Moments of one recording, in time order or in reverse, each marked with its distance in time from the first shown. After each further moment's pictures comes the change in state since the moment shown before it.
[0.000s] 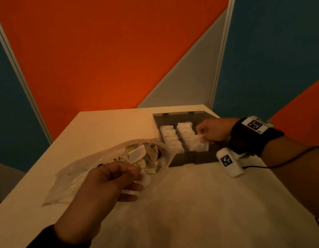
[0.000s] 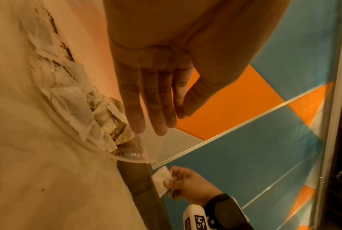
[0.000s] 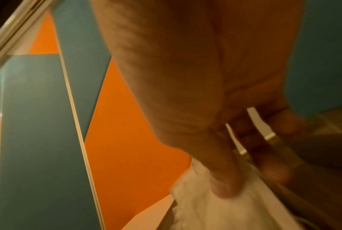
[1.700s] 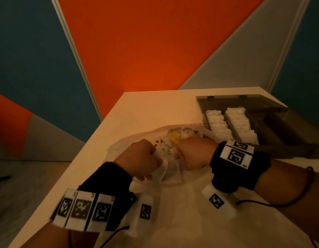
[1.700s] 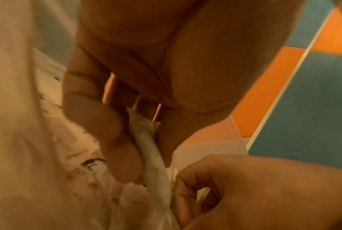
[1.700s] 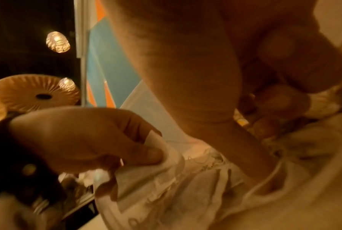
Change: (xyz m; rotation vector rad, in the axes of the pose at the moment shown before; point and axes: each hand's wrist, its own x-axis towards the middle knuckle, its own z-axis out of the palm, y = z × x) left_hand 0.064 -0.012 -0.047 0.937 -0.069 -0.117; right_hand 0.028 -0.168 0.082 -0.209 -0.087 -0.404
